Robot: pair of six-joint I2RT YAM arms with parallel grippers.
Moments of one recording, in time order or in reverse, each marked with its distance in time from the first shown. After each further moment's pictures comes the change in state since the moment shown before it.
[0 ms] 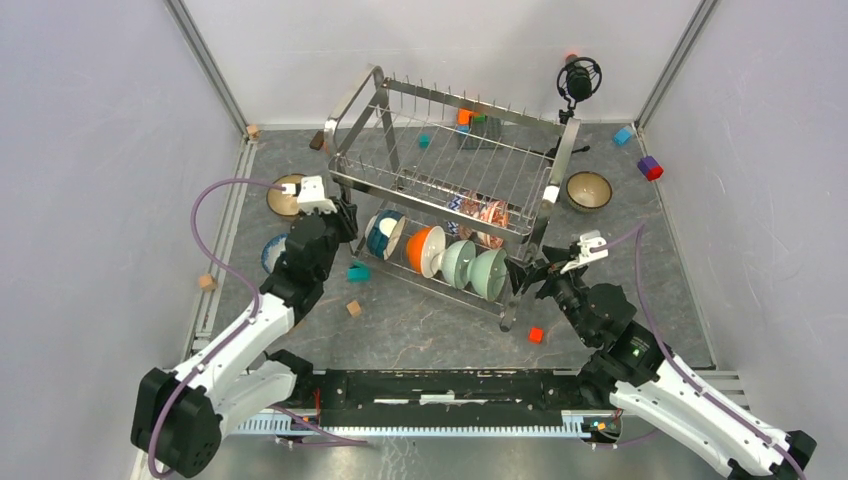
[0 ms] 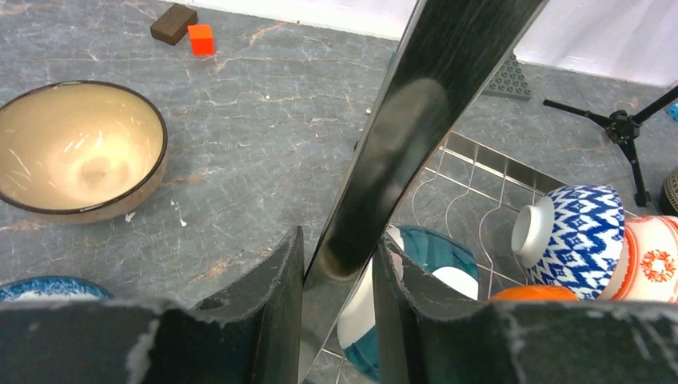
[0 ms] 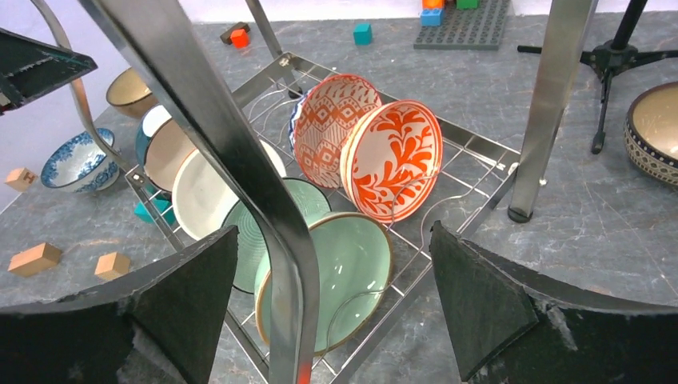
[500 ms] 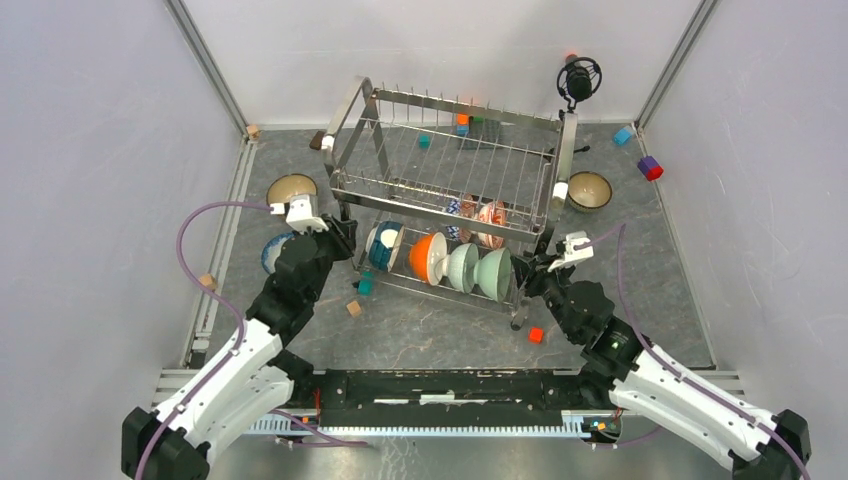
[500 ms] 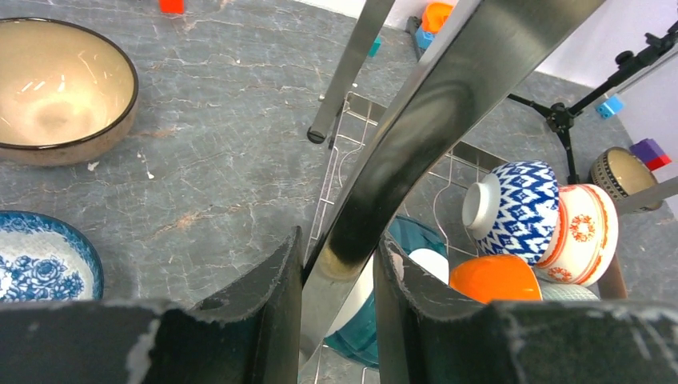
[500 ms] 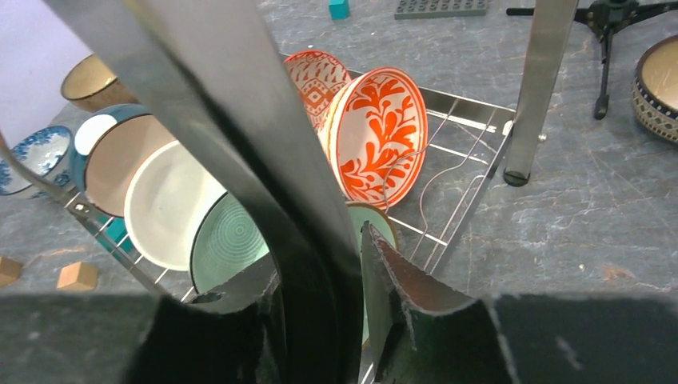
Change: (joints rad) left arm -0.045 -0.213 -0.056 -0.176 0.003 -0.140; right arm 0.005 0.108 -0.081 0.120 0.062 0.059
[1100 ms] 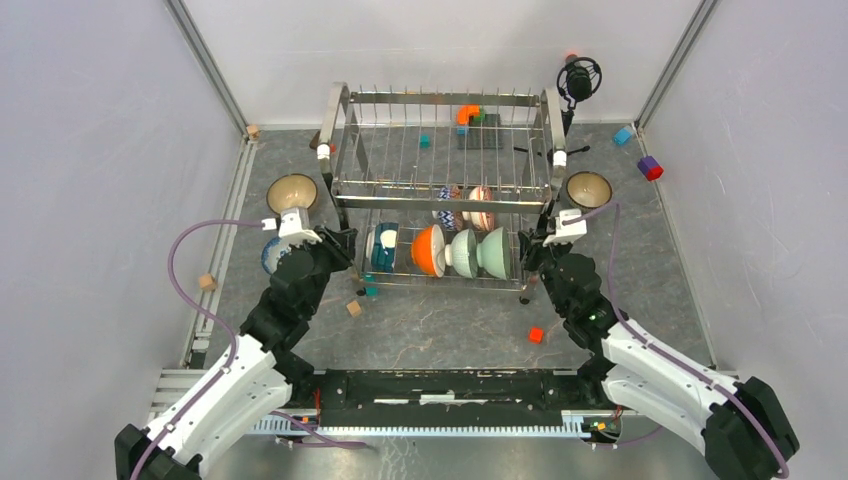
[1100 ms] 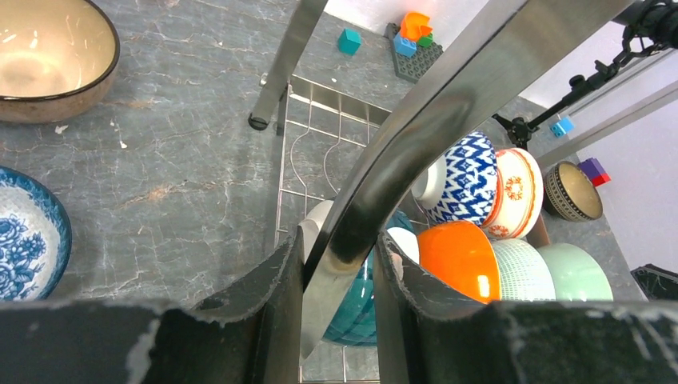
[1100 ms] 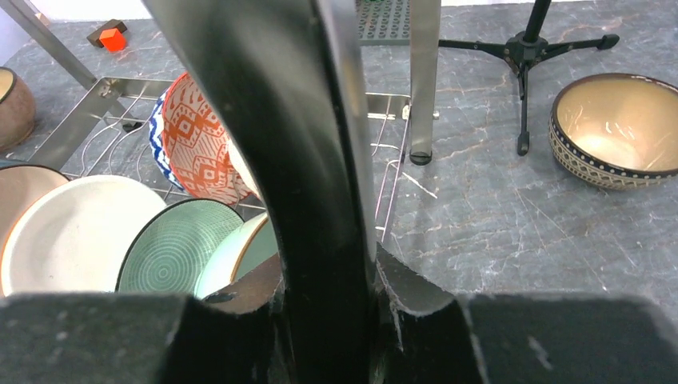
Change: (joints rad) left arm -0.063 -0.135 -0.063 -0.040 -0.031 -0.125; right arm -0.196 0.323 0.014 0.312 -0.060 -0.123
